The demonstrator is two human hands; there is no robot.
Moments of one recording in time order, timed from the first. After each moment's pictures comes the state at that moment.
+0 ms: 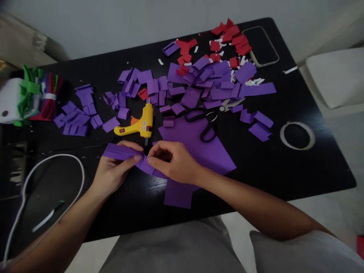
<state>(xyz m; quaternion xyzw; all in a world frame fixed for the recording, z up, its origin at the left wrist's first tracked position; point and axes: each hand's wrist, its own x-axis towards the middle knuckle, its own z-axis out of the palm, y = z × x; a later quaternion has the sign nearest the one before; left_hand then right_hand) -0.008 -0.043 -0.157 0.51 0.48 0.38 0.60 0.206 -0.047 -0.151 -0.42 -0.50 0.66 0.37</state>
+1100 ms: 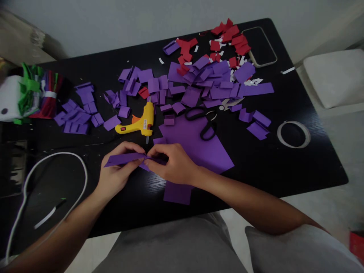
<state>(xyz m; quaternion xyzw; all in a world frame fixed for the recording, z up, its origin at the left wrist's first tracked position) 0.000 -0.050 -0.141 0.59 0.52 0.35 0.50 0.200 -0.052 -0.151 -0.44 -0.59 0.58 0.35</state>
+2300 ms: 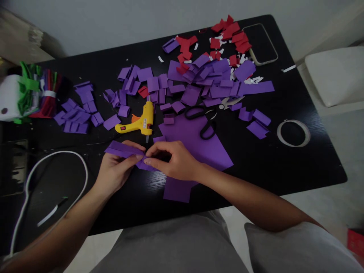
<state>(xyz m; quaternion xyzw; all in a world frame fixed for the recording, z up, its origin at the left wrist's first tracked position) -0.003 -0.048 -0.154 0.48 0.50 0.38 0.61 0.206 -0.049 -0.151 -0.40 -0.55 0.63 0.37</state>
